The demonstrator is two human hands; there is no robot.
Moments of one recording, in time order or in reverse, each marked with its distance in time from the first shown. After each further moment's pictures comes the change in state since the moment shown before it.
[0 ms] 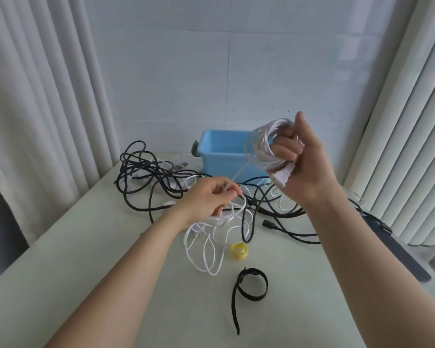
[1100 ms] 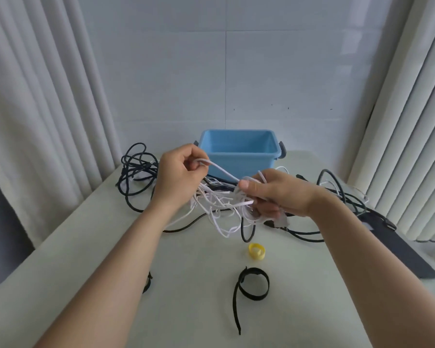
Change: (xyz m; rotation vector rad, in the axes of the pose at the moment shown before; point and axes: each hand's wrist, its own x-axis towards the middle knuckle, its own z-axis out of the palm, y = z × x) left_hand -0.001 0.019 -0.029 0.124 0.601 0.299; right_hand -0.009 0.015 -0.037 -1.201 -0.250 0.371
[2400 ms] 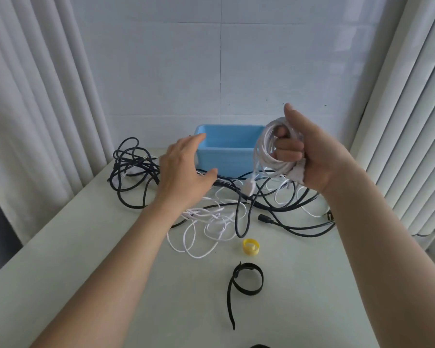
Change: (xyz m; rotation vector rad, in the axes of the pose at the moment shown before) left_hand -0.005 -0.003 0.012 0.467 -0.056 0.105; right_hand -0.019 -0.054 -0.022 0.735 0.385 -0.034
